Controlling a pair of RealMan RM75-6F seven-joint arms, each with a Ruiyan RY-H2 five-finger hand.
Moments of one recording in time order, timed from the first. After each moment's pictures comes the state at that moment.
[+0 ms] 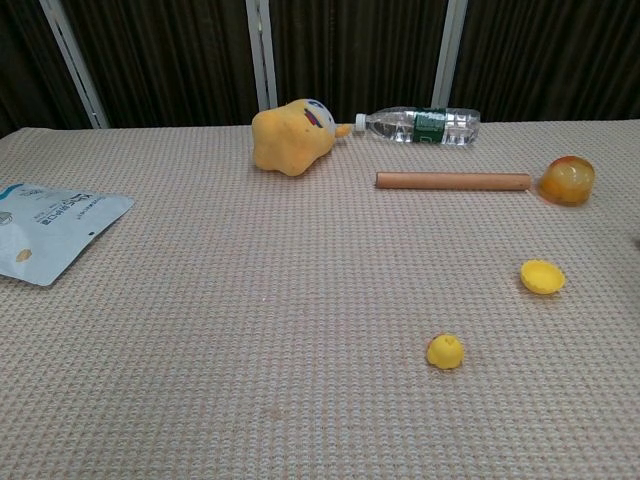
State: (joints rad) left arm -0.10 -1.17 -0.04 -1.58 1.57 1.54 0.16; right arm 0.16 -1.21 0.05 -1.66 -1.47 1.41 -0.33
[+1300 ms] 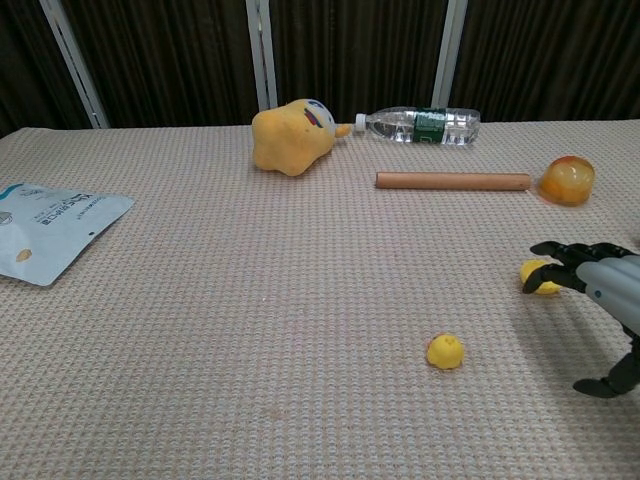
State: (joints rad) left arm -0.11 -1.18 -0.05 -1.58 1.57 1.55 0.15; right arm 0.26 -1.62 0.07 -1.61 -1.27 1.23 -0.66
